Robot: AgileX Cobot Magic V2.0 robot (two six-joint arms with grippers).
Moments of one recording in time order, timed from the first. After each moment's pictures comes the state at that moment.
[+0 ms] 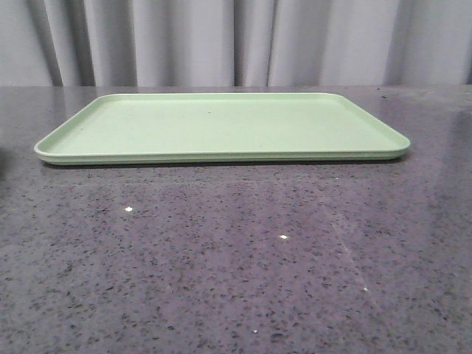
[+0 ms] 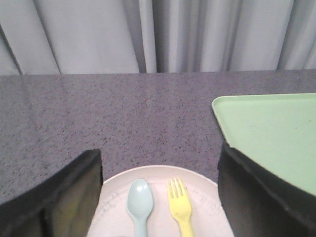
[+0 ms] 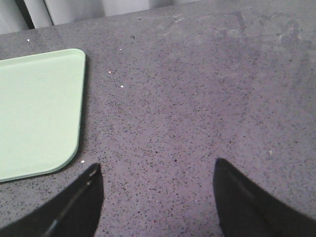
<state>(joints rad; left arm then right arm) 0.02 0.57 -0.57 -0.04 0.33 -0.02 0.02 0.56 -0.58 -0.08 0.51 0.29</state>
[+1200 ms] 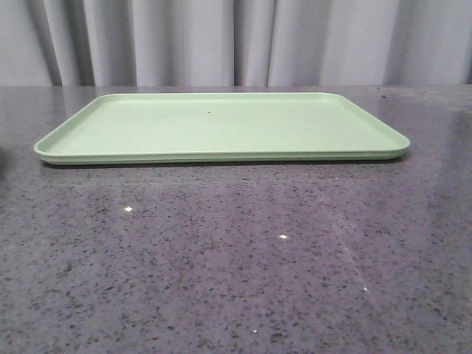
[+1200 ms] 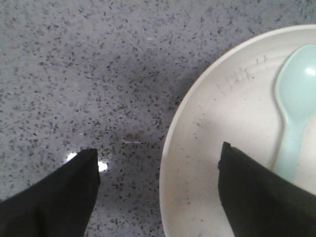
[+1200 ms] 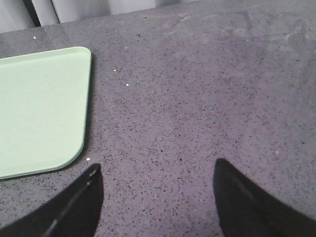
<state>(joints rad) 0.38 1.23 -0.90 -0.06 0.85 -0.01 0.04 0.56 -0.58 -0.07 0.51 0.29</state>
